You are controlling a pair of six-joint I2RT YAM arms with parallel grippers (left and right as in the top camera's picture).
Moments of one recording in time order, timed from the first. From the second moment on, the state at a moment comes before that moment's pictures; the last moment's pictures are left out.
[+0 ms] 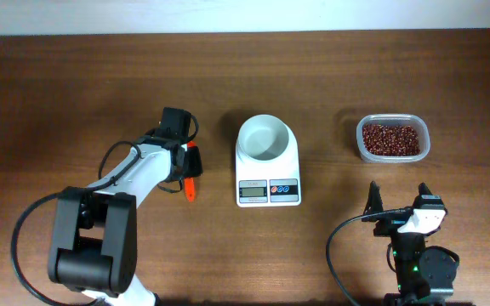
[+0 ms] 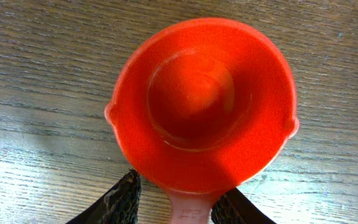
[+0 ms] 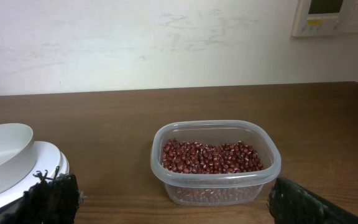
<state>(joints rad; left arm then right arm) -0.17 1.80 1.02 -0.54 -0.04 -0.36 -0.04 0.01 0.01 -0.07 -0.02 0.05</state>
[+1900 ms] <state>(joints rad) -0.03 1.37 1.02 -0.48 1.00 -1.37 0.22 1.16 1.13 -0.82 -0.69 0.31</state>
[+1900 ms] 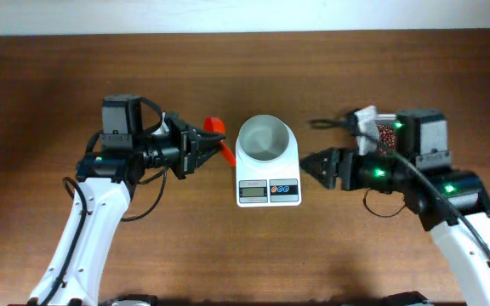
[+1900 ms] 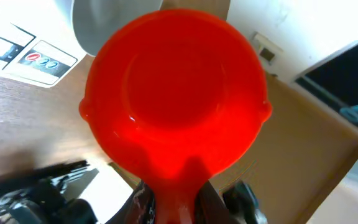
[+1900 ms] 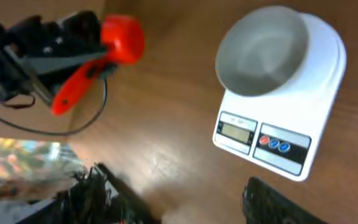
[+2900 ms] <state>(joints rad) -0.13 1.37 1.02 -0.49 0.92 -1.51 0.73 1.44 1.28 -0.52 -0.15 0.54</state>
